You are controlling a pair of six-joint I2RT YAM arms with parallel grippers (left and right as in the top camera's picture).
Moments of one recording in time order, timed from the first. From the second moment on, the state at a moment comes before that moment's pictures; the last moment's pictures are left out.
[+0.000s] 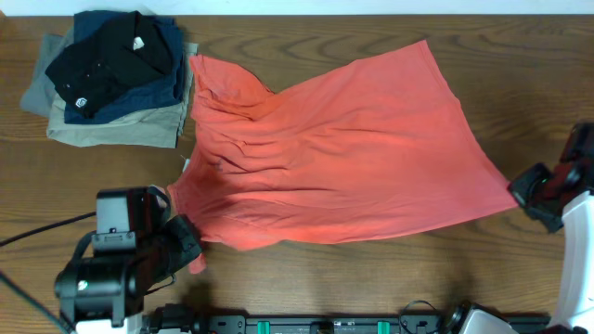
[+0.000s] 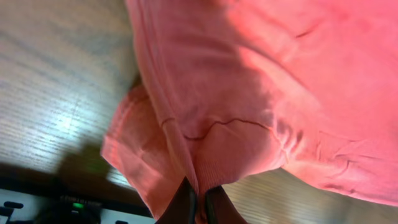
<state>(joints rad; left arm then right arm) 0.04 0.79 0.96 -1.35 0.25 -0.53 -0.44 1.30 1.10 -1.11 0.05 0.53</state>
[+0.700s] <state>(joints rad) -0.02 0.79 1.19 -1.50 0.09 -0.54 -0.44 1.25 1.26 -1.25 0.06 0.52</state>
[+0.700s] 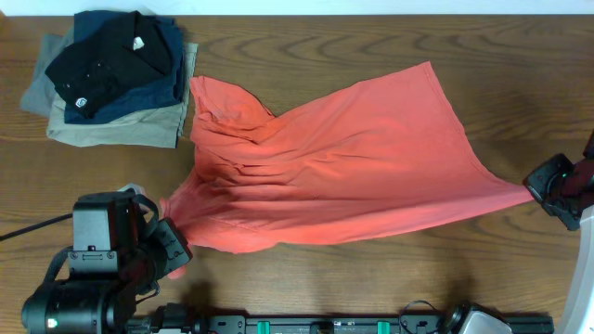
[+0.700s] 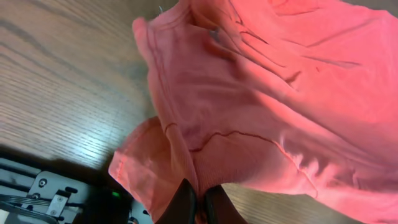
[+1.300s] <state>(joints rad) -0.02 0.96 1.25 -1.04 0.04 -0.54 -0.34 1.29 1.28 -0.97 -0.14 0.45</state>
